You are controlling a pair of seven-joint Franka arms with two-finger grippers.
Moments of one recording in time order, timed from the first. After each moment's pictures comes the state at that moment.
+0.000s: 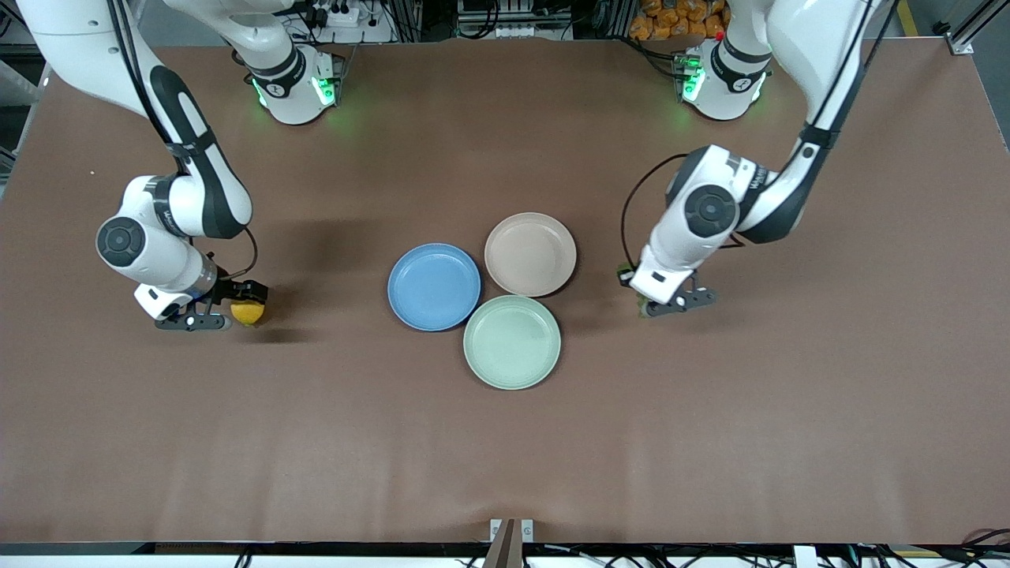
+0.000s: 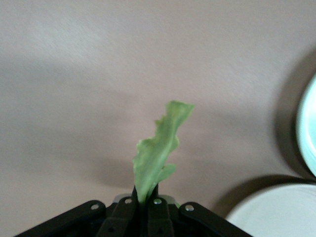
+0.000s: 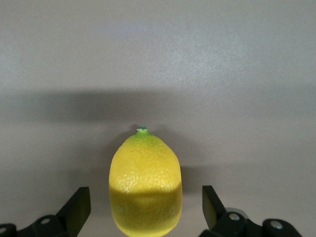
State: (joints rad) left arm -0.20 0.38 -0.32 -2.03 0.08 2.35 -0.79; right arm 0.02 0.38 -0.07 -2.19 -0.03 2.51 -0.03
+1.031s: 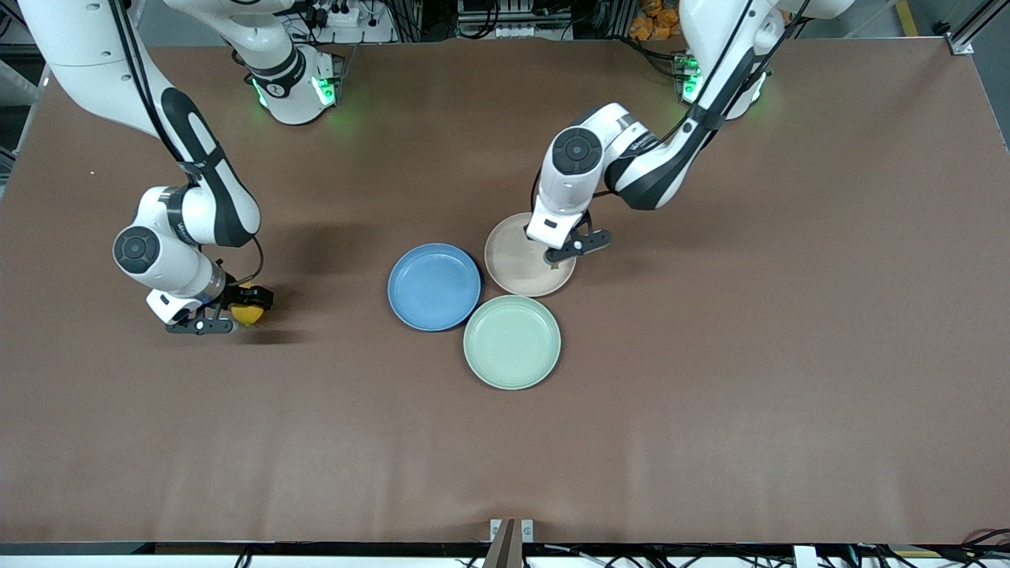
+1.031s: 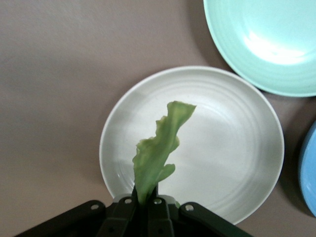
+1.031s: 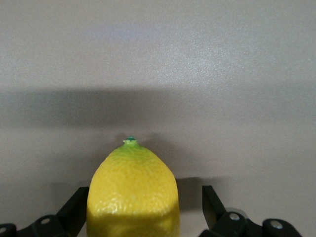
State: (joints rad) left arm -0.48 0.47 -0.35 -1.96 0.08 2.36 -1.19; right arm 0.01 0.45 -0.07 -2.19 -0.03 2.60 -0.04
